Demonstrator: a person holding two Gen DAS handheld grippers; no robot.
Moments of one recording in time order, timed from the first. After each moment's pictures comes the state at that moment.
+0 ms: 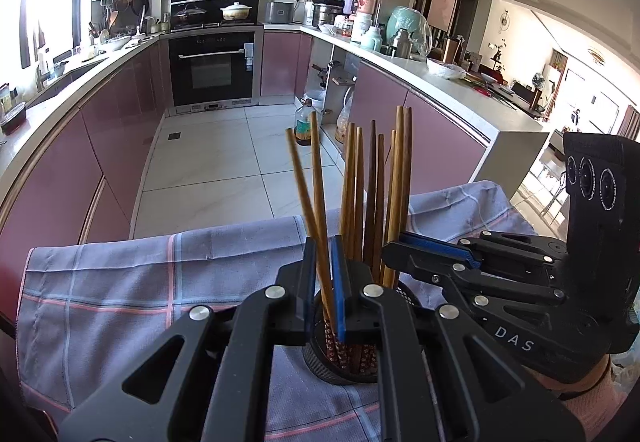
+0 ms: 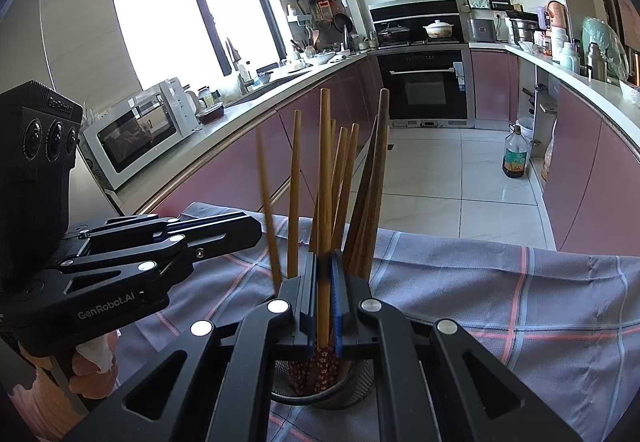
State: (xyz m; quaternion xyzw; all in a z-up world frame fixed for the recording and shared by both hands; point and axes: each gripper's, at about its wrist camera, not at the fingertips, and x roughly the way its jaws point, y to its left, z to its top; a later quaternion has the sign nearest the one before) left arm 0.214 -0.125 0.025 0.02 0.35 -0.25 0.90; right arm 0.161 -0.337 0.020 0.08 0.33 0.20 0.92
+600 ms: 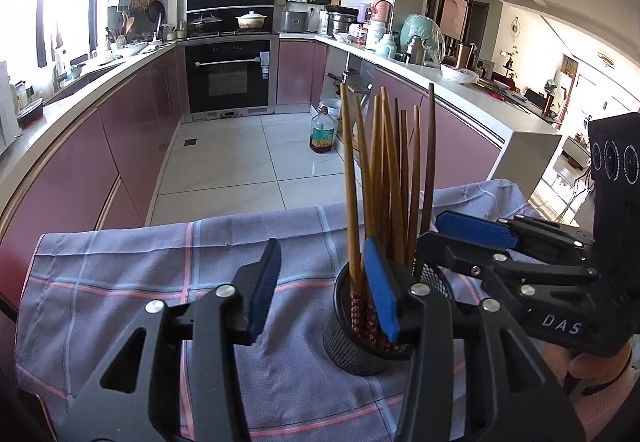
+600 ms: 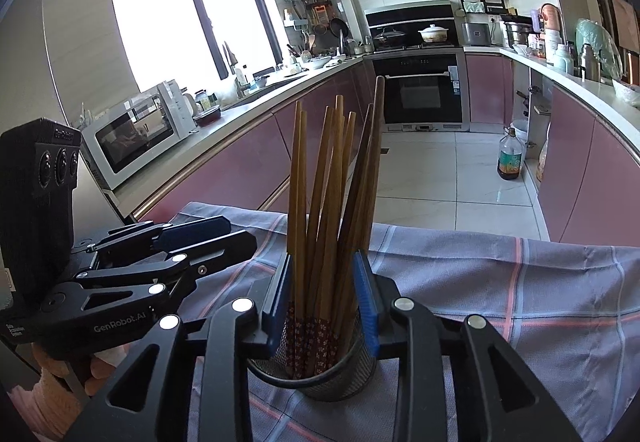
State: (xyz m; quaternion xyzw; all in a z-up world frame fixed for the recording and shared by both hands) left arm 0.199 -0.108 -0.003 0.02 0.32 -0.22 0.92; right arm 0.143 -0.336 0.013 0.07 0.31 0.19 0.93
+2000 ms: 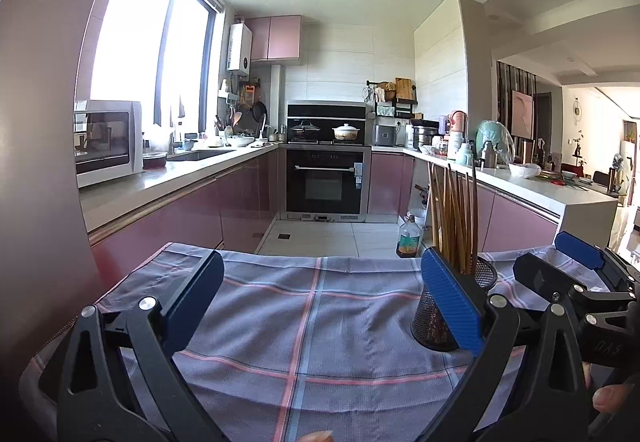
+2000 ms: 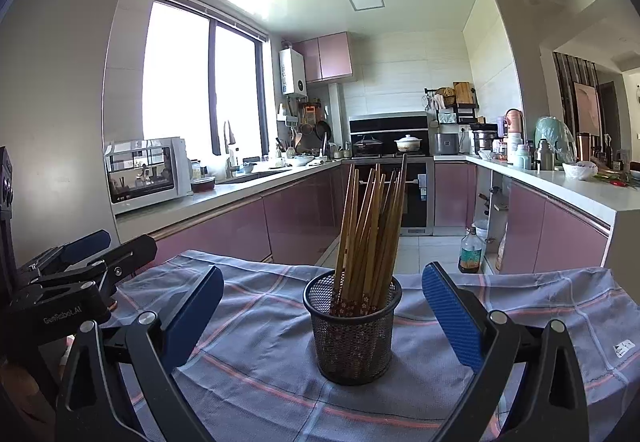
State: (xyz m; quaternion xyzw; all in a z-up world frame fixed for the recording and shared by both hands) left arm 0.016 -0.013 0.002 -0.01 0.10 -0.05 0.99; right arm 0.014 -0.290 0.003 0.03 0.11 0.11 0.99
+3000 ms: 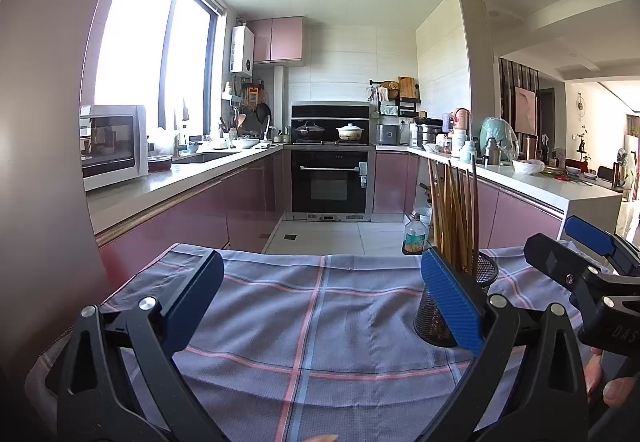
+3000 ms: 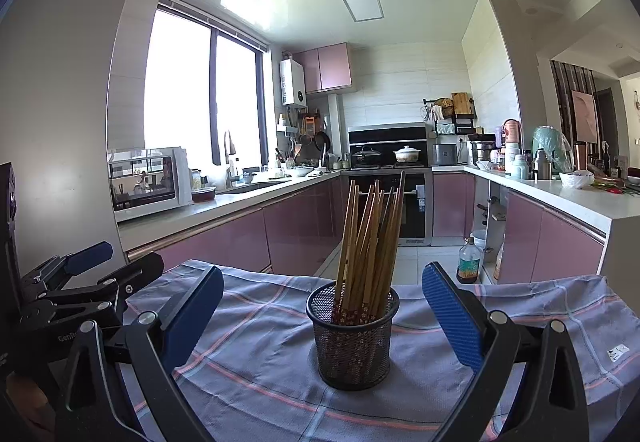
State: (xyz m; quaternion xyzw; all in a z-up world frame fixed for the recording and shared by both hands) left arm 0.010 -0.018 0.003 0.00 0.11 -0.04 0.99; right arm 0.003 -0.287 0.009 0.03 0.09 0.11 0.99
